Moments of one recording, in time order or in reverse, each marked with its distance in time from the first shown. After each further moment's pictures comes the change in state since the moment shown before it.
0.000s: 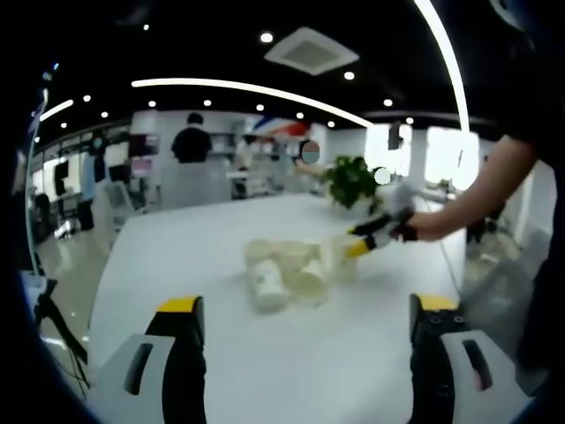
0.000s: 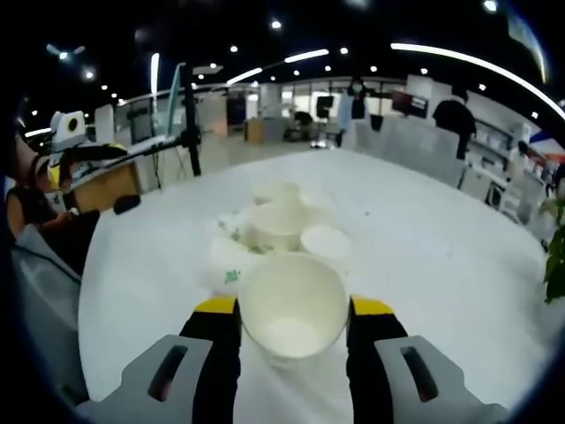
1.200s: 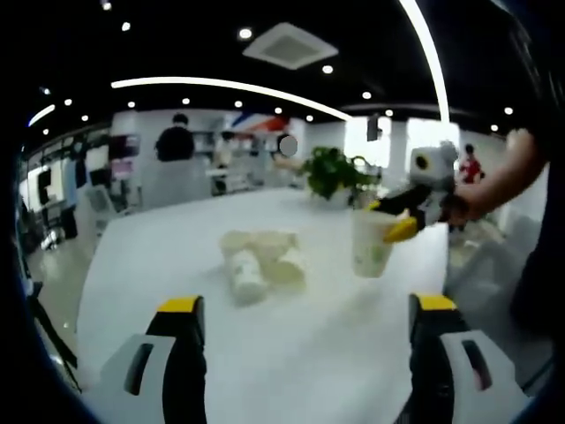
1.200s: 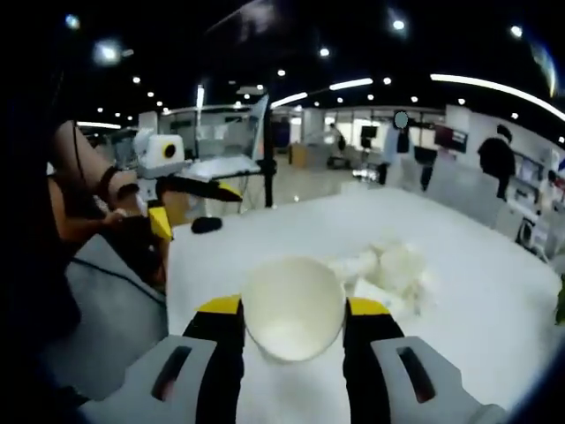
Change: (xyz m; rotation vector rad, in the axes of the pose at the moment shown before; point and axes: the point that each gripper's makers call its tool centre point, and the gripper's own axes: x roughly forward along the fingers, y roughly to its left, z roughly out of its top) left arm -0.003 -0.021 -0.019 0.037 0.027 -0.091; right arm -0.058 0.172 0.037 -0.096 -0.114 0.203
